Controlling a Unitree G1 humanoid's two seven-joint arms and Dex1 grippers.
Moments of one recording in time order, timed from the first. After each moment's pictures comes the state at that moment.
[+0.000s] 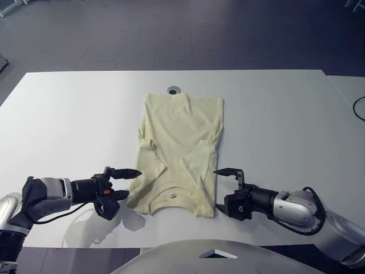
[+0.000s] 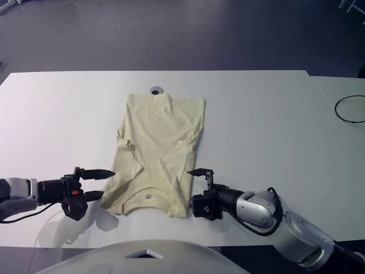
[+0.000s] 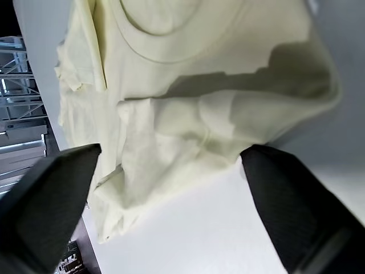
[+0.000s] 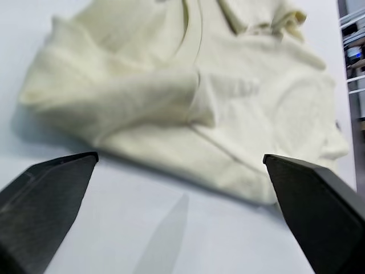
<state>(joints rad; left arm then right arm) 0.23 0.96 0.02 0.00 0.53 -1.08 -0.68 0.17 -1.03 0.58 -0.72 -0.30 0.22 0.58</state>
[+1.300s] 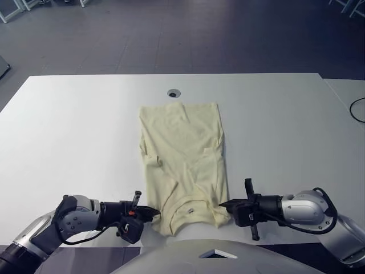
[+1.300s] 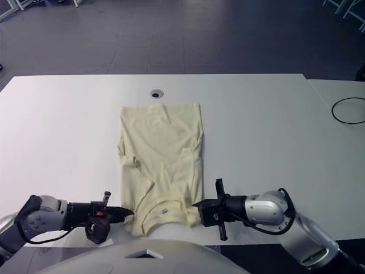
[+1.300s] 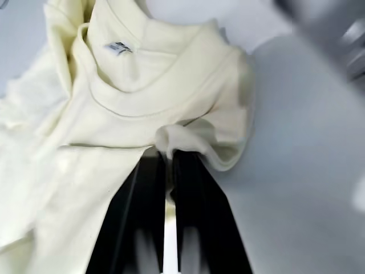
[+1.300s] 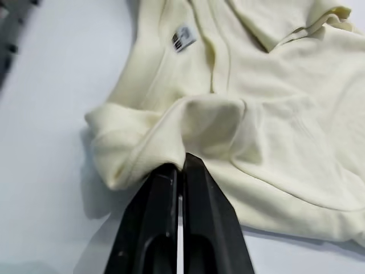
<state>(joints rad) 0.31 1.04 -0.35 -0.26 0.12 -0.60 -0.89 0.28 -1.00 0.33 -0.65 -0.08 0.08 0.96</state>
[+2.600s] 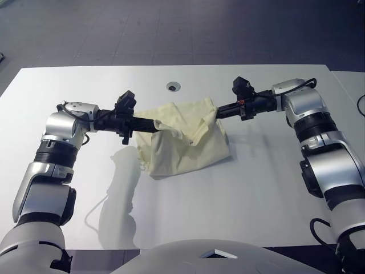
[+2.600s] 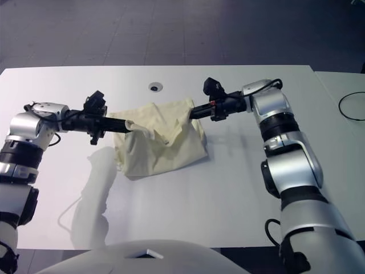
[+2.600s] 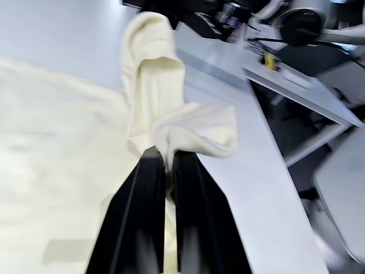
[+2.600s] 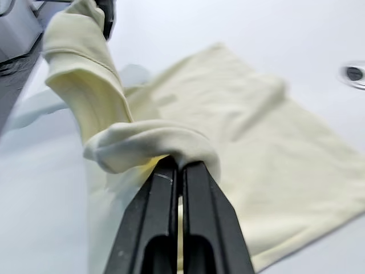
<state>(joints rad) -0.72 0.68 -0.24 0.58 -0.51 0.50 -1.49 -1.03 -0.49 0.32 0.96 0.22 0.27 1.43</state>
